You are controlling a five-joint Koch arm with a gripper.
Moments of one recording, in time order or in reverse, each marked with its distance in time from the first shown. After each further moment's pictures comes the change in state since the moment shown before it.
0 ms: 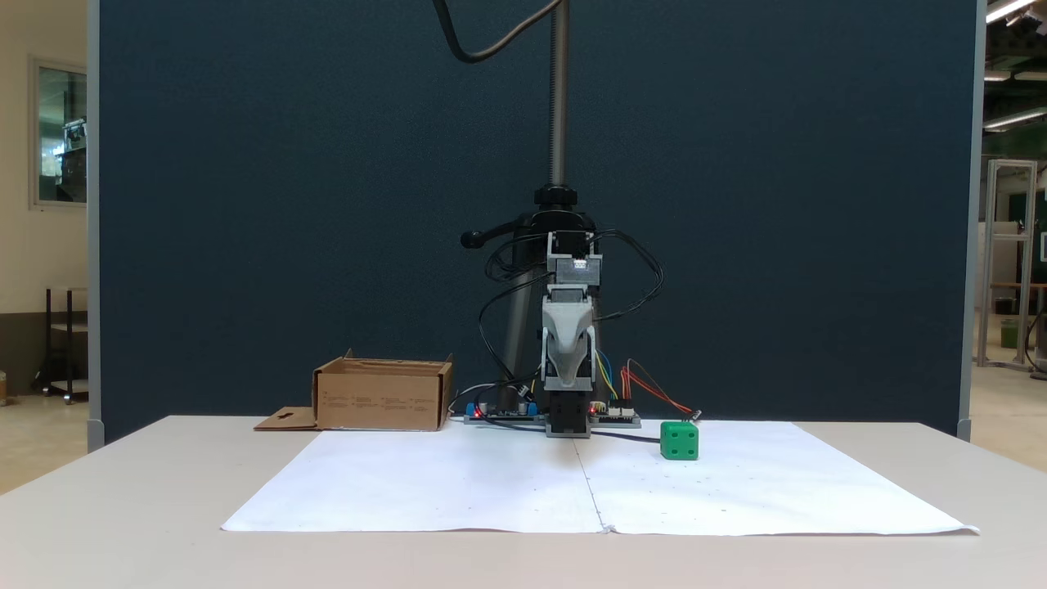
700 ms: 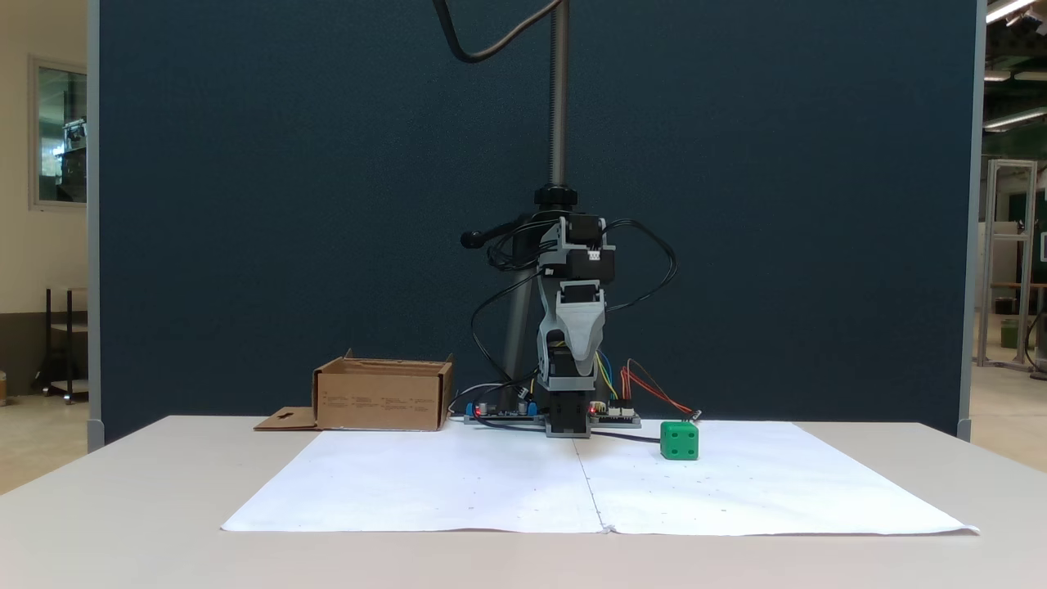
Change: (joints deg) arm -13.0 0.0 -6.2 20.9 17.0
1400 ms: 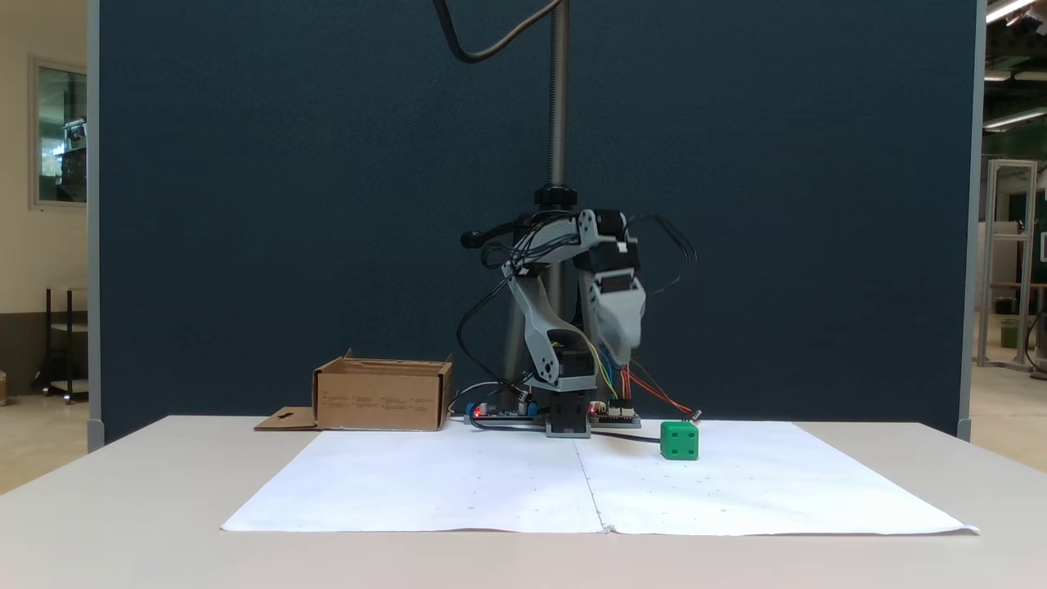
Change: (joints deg) arm -25.2 -0.4 -3.9 -0.5 13.2
